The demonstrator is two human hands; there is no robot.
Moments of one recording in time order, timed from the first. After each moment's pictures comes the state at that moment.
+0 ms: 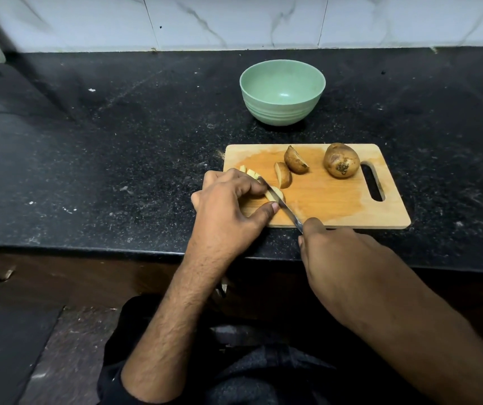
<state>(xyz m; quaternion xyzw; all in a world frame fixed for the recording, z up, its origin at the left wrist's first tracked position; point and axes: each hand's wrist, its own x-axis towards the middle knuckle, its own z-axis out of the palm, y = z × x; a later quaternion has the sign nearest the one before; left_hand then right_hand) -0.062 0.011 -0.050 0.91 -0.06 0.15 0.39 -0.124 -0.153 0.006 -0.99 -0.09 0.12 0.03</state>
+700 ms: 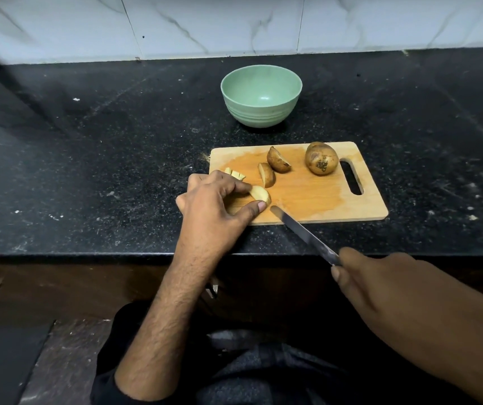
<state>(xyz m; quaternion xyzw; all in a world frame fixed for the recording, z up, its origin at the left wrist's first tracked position) -0.064 0.008 -0.052 0.91 -0.06 0.15 0.39 -0.169 -0.205 0.028 -0.98 -0.08 0.19 0.08</state>
